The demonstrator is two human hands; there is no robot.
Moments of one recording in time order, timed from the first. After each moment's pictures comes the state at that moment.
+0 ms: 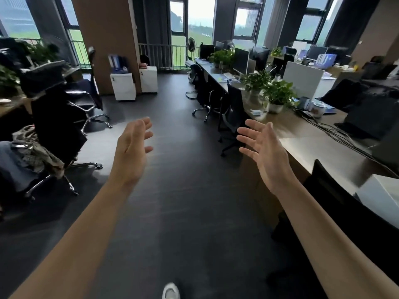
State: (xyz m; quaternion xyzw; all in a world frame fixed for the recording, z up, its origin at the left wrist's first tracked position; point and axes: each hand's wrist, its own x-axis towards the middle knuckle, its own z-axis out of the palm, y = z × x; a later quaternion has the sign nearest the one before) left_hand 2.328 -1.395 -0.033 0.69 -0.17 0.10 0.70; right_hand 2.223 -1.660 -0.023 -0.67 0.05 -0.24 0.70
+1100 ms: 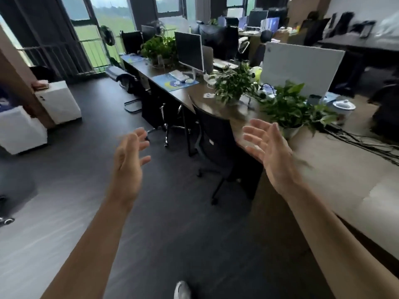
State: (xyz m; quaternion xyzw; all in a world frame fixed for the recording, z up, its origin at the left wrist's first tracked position) left_hand 3.282 -1.894 -0.050 0.67 -0.28 -0.05 0.68; right_hand 3.103 -2.124 -0.066 -0.62 0.18 -0.38 0.66
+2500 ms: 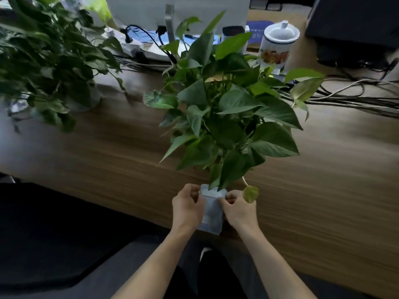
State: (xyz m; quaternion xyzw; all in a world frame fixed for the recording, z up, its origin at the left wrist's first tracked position) left_hand 3.424 -2.619 -0.422 0.75 -0.41 -0.42 0.30; right_hand 3.284 -2.630 -0.433 -0.43 0.75 -0.24 0.44
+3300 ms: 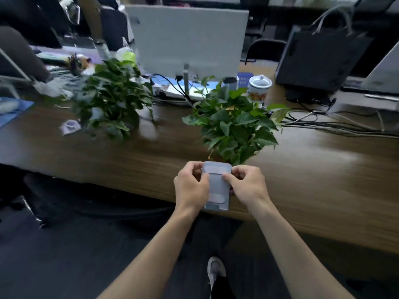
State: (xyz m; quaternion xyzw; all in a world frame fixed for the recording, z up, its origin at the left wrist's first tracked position) left_hand 3.494 -2.522 -0.233 0.65 -0.50 -0.34 0.45; right_hand 3.349 -2.535 -0.234 -0.51 0.68 -0.36 0.37
